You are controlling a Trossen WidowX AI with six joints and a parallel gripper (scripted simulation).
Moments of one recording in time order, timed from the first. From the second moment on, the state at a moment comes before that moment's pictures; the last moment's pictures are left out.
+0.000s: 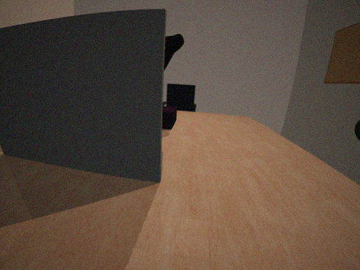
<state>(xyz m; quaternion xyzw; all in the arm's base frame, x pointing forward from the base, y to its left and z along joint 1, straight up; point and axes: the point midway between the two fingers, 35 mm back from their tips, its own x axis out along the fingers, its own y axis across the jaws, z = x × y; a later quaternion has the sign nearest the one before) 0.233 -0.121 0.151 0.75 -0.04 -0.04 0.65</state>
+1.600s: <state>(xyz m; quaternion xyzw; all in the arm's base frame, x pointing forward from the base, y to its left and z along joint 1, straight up) 0.317 -0.129 0.145 0.75 -0.05 -0.04 0.65</state>
